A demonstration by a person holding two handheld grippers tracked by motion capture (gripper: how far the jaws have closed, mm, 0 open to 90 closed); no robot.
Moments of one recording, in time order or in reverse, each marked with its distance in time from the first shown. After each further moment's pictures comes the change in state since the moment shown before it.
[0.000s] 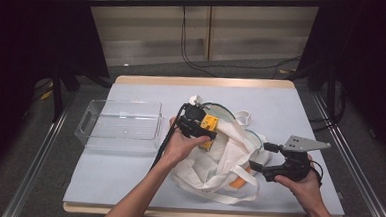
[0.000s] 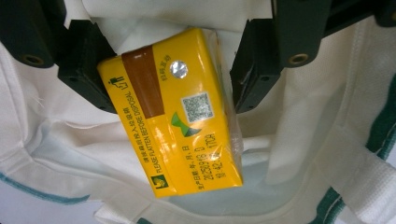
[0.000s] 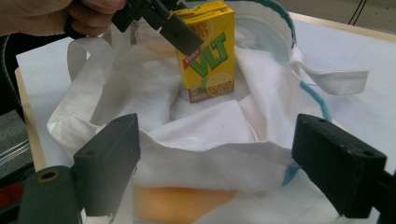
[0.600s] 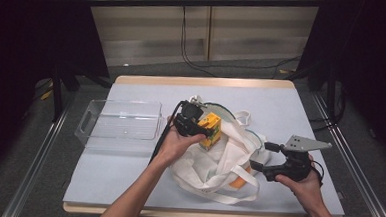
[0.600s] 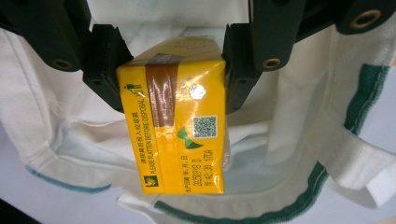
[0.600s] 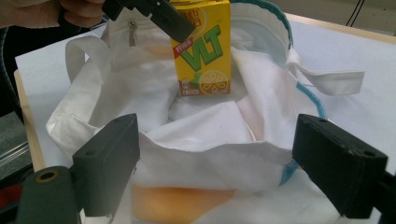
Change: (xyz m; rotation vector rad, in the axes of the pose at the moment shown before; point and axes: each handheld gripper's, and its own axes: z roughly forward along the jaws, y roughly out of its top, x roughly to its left) left arm 0.006 0.001 -0.017 -0.053 -0.044 0.062; right arm 0.000 0.000 -0.002 -0.007 -0.003 0.009
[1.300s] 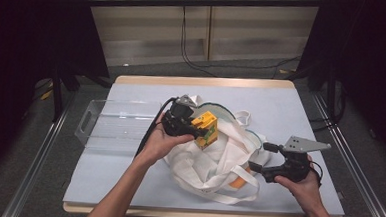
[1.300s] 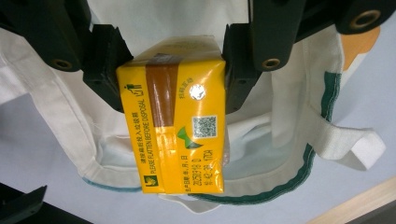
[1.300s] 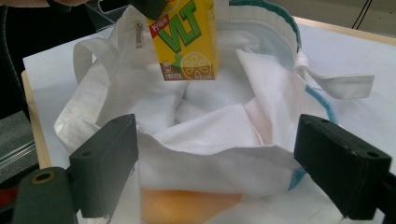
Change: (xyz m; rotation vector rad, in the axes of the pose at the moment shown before) left arm 0.008 -0.006 -0.038 -0.049 -0.105 0.136; right arm 0.003 0.000 0.002 -0.008 0.016 -0.006
